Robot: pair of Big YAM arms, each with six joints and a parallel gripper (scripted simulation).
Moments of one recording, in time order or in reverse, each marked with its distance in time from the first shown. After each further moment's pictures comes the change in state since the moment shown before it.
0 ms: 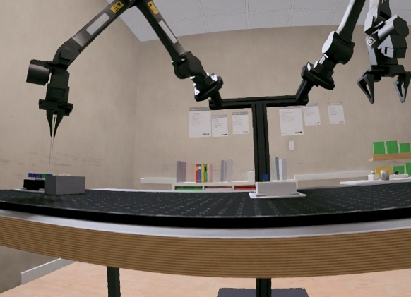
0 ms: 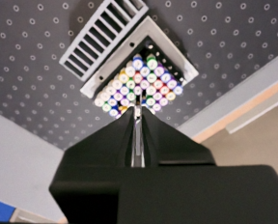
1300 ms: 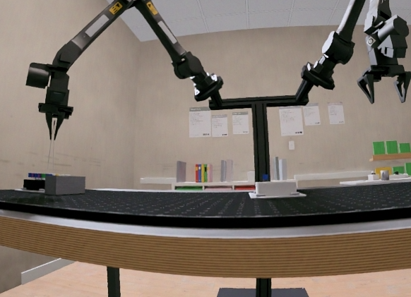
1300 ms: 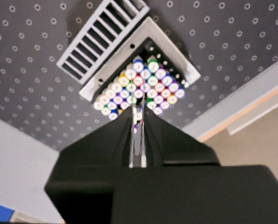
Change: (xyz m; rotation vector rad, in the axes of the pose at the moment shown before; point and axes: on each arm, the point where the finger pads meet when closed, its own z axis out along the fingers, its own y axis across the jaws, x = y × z) left arm 0.000 0.000 0.000 0.000 0.000 0.000; right arm 0.000 0.001 0.010 0.000 0.000 0.000
